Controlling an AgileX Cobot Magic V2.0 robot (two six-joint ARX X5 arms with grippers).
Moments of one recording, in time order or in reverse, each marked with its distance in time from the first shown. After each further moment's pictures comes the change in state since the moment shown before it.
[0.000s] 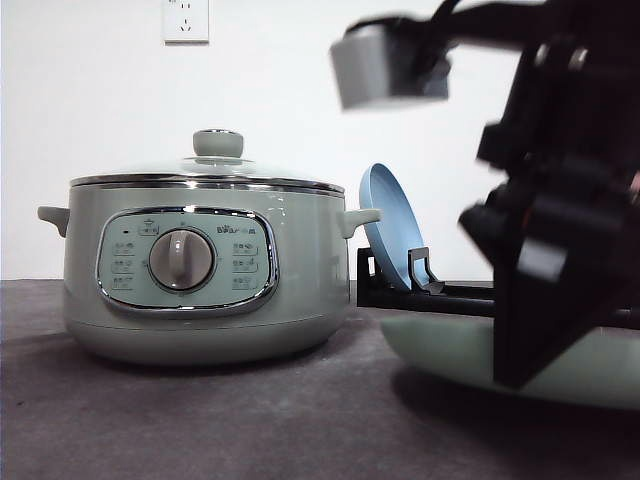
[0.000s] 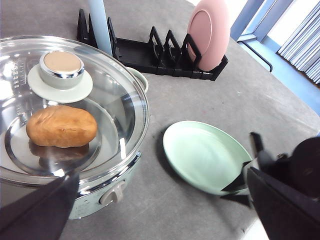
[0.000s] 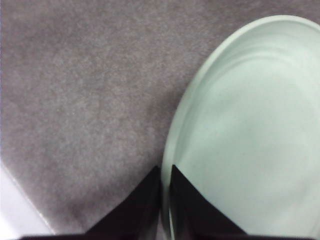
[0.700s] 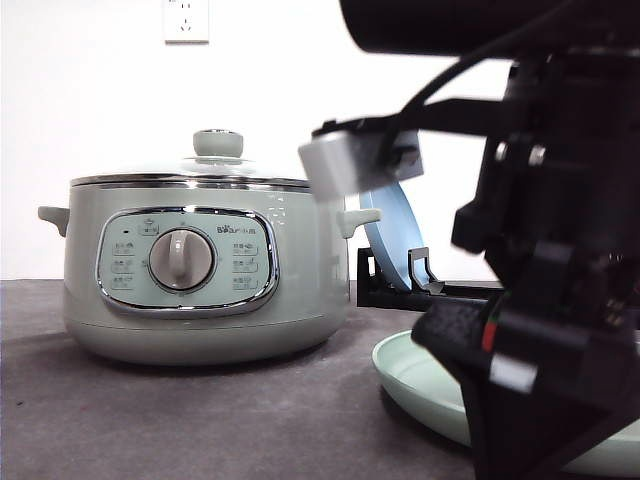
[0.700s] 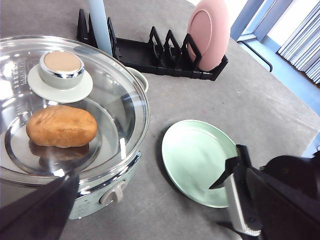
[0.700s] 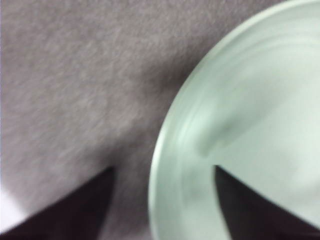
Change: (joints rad) left_arx 0.000 0.000 0.000 0.000 0.000 0.000; right_arx 0.005 0.096 0.006 0.013 -0.037 0.042
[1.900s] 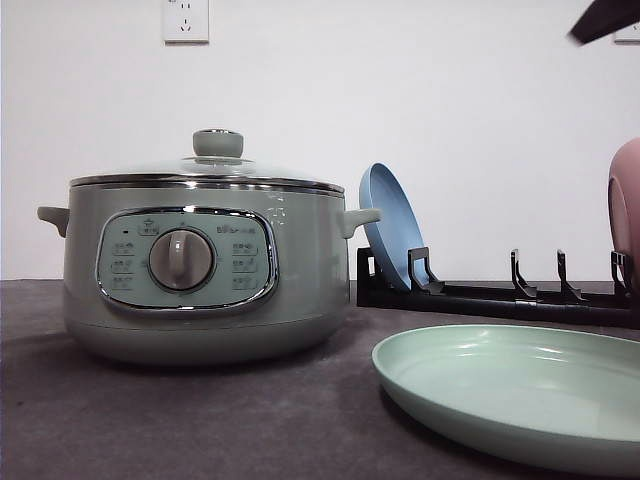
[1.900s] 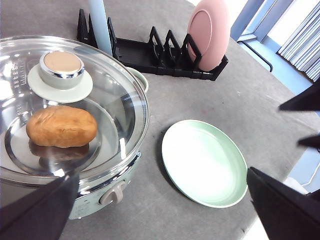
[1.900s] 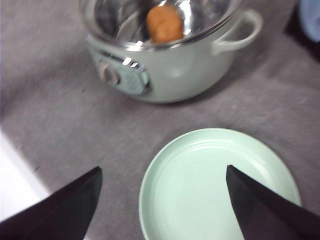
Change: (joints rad) left_arx 0.000 0.000 0.000 0.000 0.000 0.000; right_arx -0.342 -0.706 0.115 -0.121 -0.244 0.090
